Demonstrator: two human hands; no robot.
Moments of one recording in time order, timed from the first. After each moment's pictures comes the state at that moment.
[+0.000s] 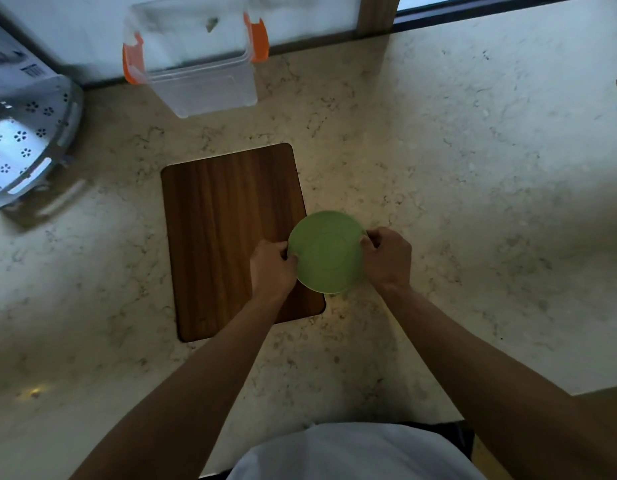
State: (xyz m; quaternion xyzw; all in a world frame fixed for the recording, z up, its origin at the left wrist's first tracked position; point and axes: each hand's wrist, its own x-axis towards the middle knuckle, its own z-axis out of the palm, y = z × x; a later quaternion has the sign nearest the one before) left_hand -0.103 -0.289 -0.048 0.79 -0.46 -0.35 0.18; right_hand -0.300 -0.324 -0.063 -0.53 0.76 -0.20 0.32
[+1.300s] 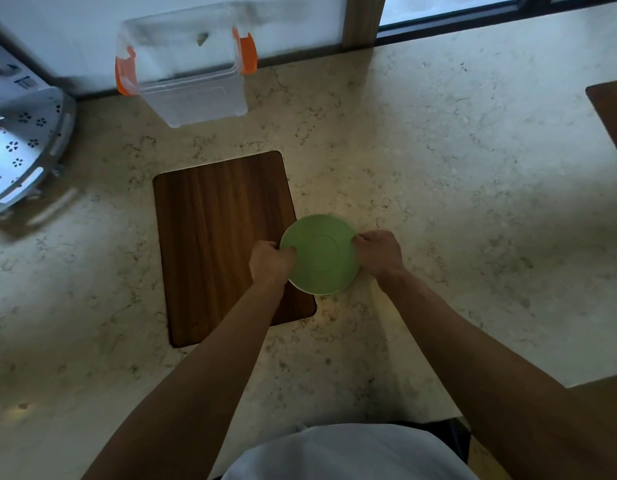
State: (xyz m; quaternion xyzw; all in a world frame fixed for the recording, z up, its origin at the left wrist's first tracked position) left_hand -0.122 -0.312 -0.034 0.83 -0.25 -0.45 0.22; right_hand -0.310 -0.336 -0.046 -0.43 0.75 -0.19 0.47
